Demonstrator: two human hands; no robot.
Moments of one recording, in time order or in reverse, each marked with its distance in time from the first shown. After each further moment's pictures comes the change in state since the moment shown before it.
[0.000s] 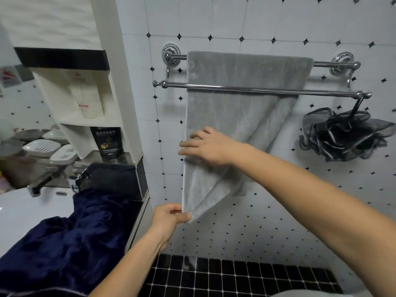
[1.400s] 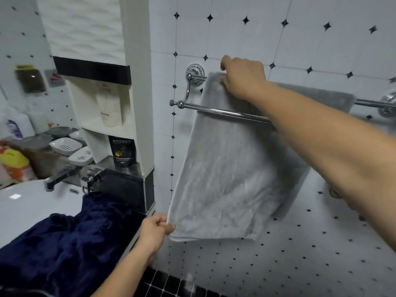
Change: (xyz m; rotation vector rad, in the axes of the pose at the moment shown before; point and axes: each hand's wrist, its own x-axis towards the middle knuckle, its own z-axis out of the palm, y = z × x) left_hand 0.055 0.004 -0.009 0.049 0.328 -0.010; right_hand 0.093 0.190 -0.083 0.039 0.379 0.525
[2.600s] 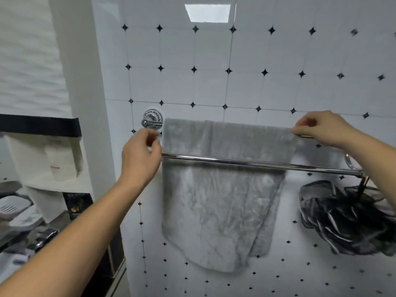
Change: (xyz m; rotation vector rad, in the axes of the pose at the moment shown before) left_hand 0.048 0.292 0.062 0.285 0.368 0.990; right_hand -0.150 0.241 -0.041 0.425 -0.126 0.641
